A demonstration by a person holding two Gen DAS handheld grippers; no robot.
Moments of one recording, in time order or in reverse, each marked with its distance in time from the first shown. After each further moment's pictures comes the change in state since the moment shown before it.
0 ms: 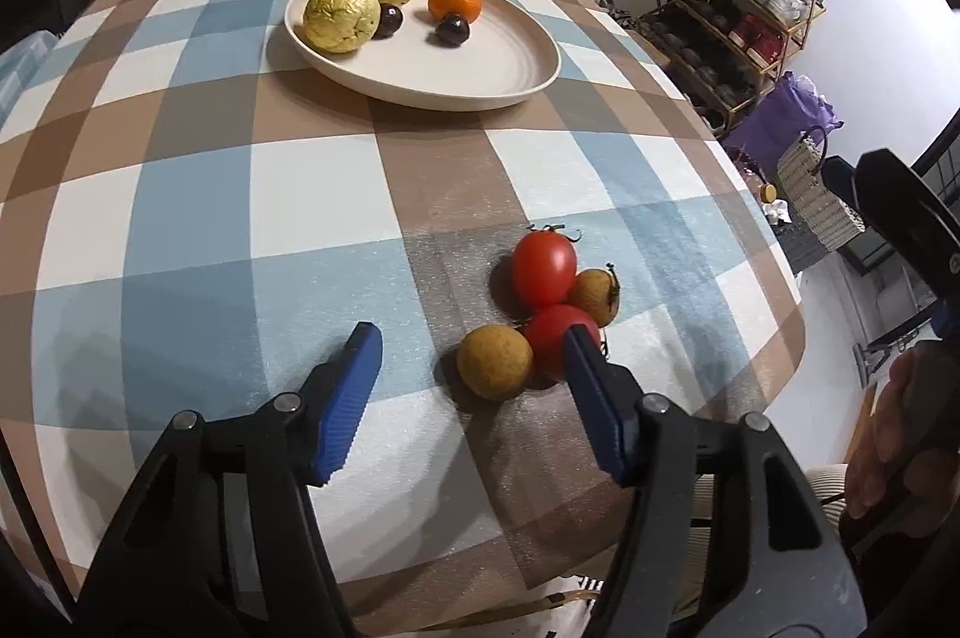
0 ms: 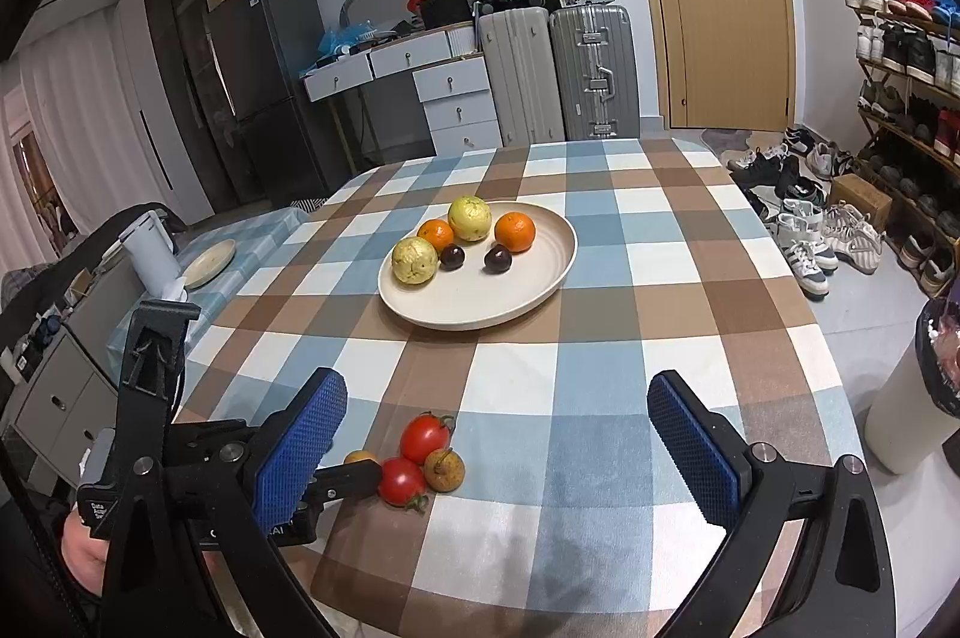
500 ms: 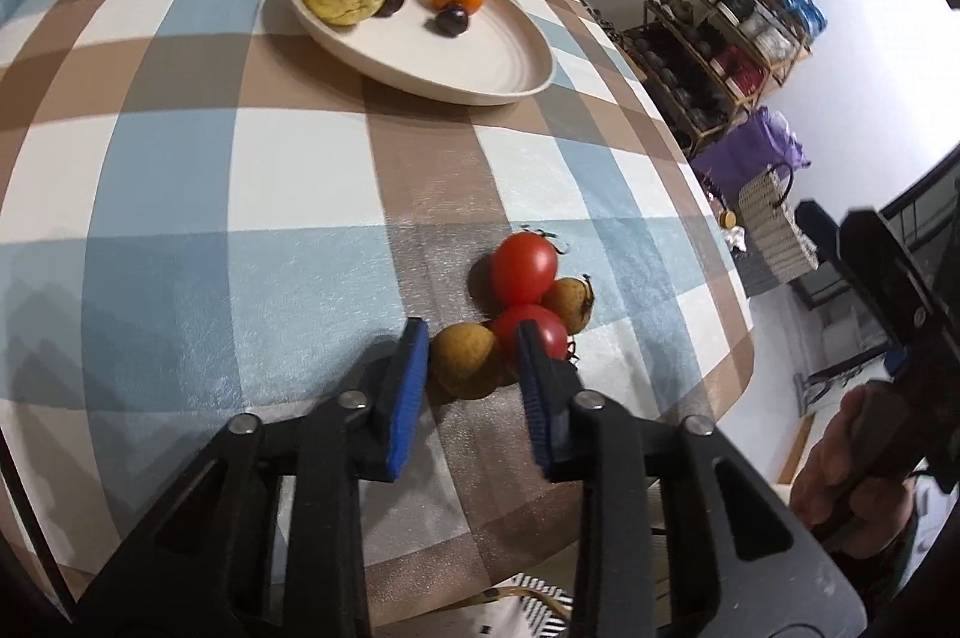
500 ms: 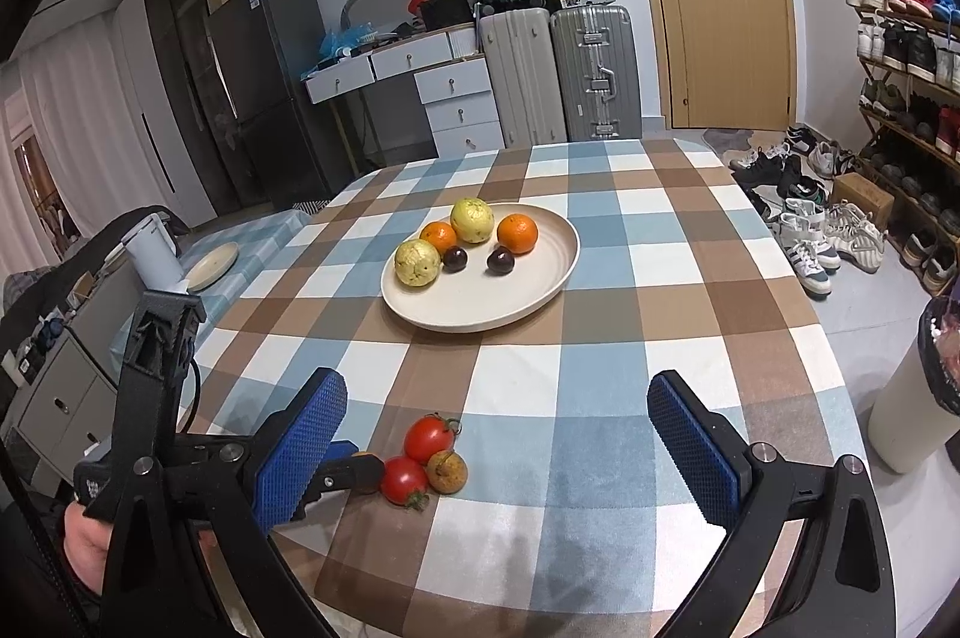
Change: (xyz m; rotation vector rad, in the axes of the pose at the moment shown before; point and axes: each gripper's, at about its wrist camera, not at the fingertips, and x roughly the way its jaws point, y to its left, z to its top) left arm 0.003 0.019 0.002 -0.130 0.030 -0.130; right arm 0.000 0.001 -0.001 0.003 -0.002 0.006
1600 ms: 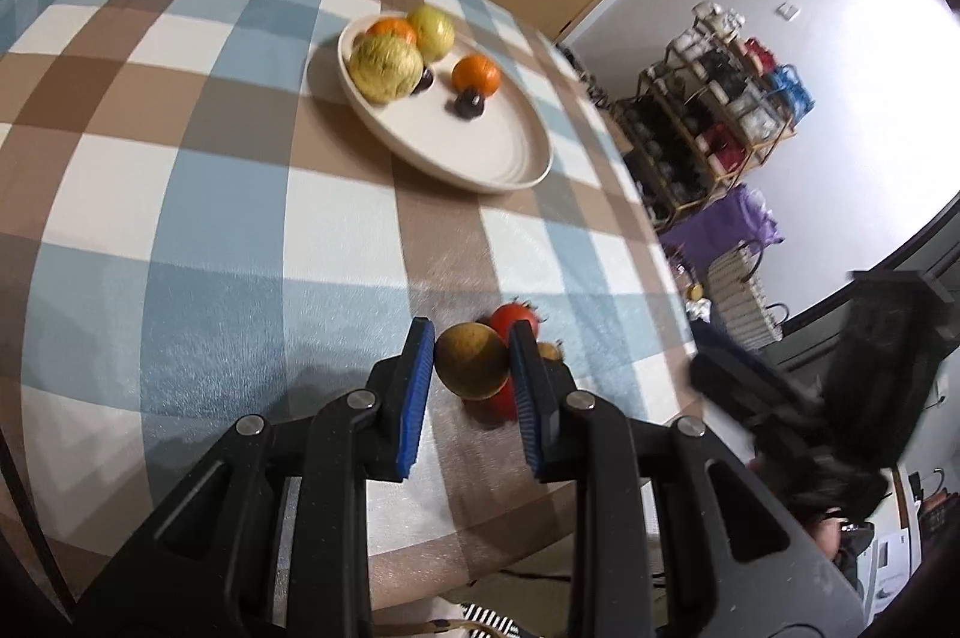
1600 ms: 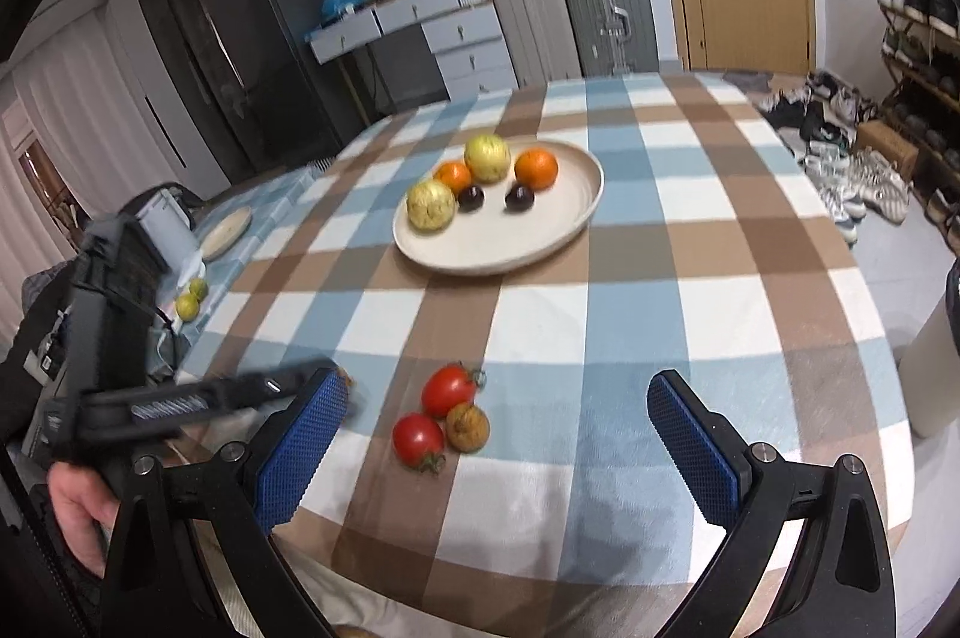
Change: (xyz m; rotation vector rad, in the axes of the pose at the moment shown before) left arm -0.048 0.016 0.010 -0.097 -0.148 -0.076; right arm 0.024 0.000 -0.009 0.046 0.162 0.058
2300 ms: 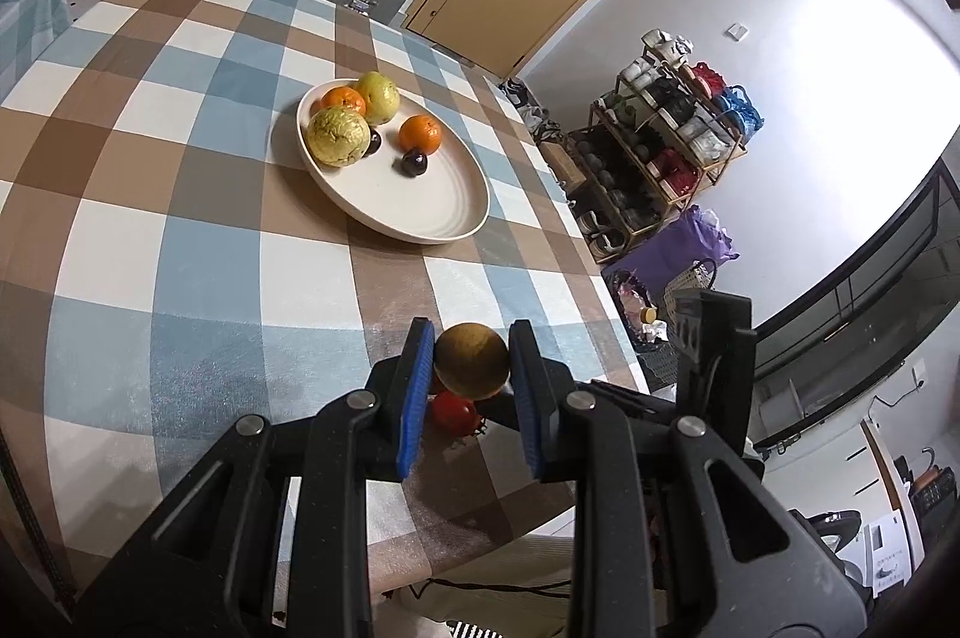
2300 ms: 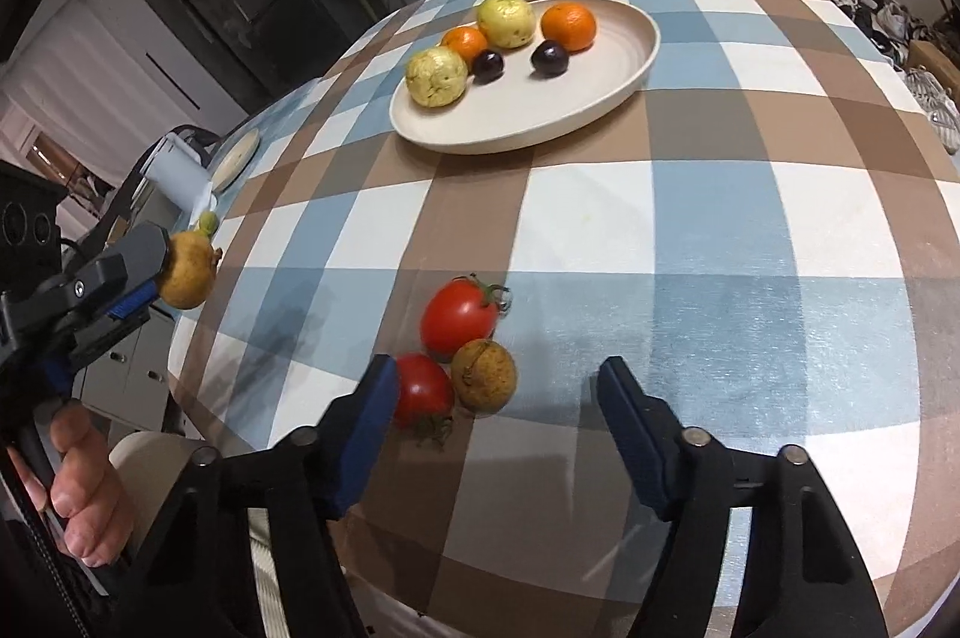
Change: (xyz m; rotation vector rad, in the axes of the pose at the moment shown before) left arm -0.045 -0.014 0.007 0.047 -0.080 -0.101; right arm 0.076 -0.003 -0.012 0.037 0.252 0.110
